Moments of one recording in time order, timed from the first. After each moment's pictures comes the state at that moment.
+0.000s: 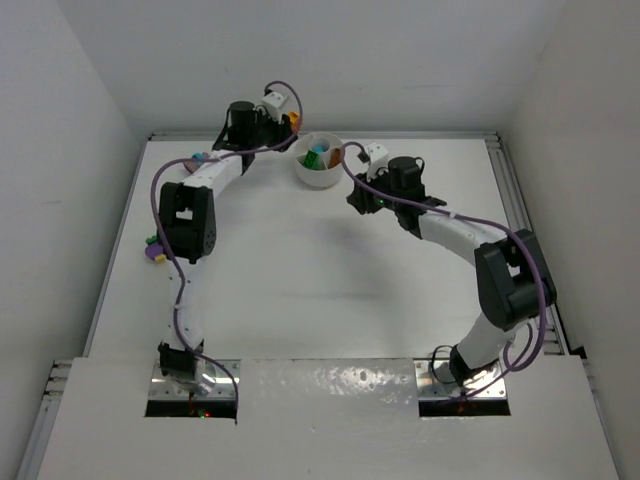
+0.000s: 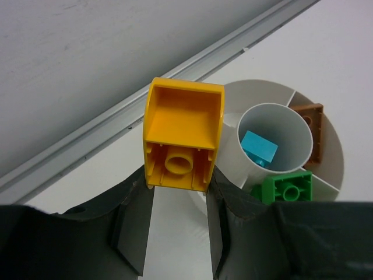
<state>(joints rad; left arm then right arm) -0.17 2.31 1.91 0.07 0.50 0.12 0.38 1.68 1.02 0.19 -0.27 -0.06</state>
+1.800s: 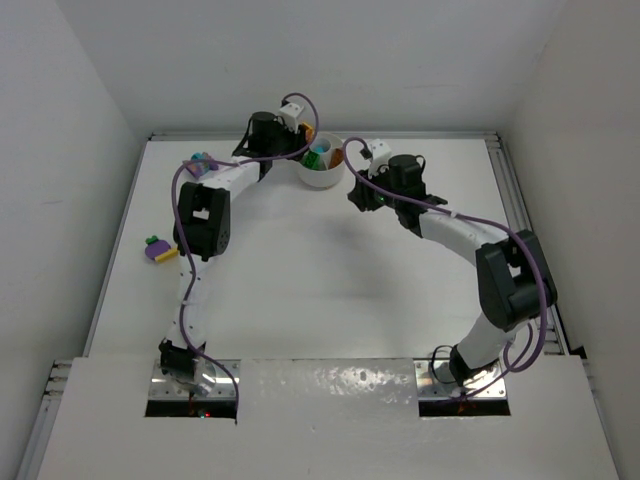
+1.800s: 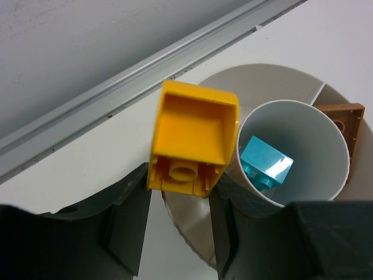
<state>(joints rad) -0.25 2.45 1.99 0.09 0.34 0.09 0.38 1.69 1.04 0.18 -0.24 0.00</state>
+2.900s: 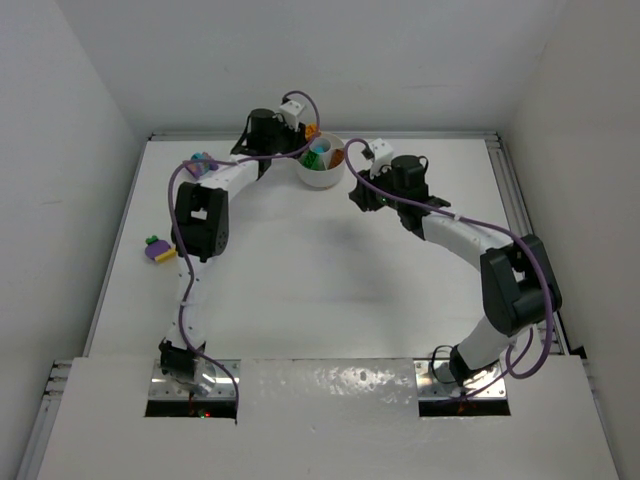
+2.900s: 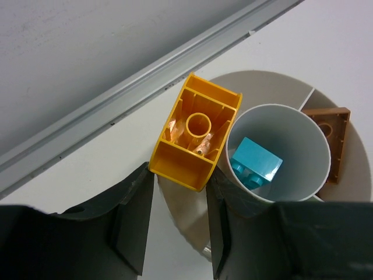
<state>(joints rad) -0.25 2.42 1.98 0.07 0.36 0.13 0.38 1.65 1.01 0.19 -0.24 -0.02</state>
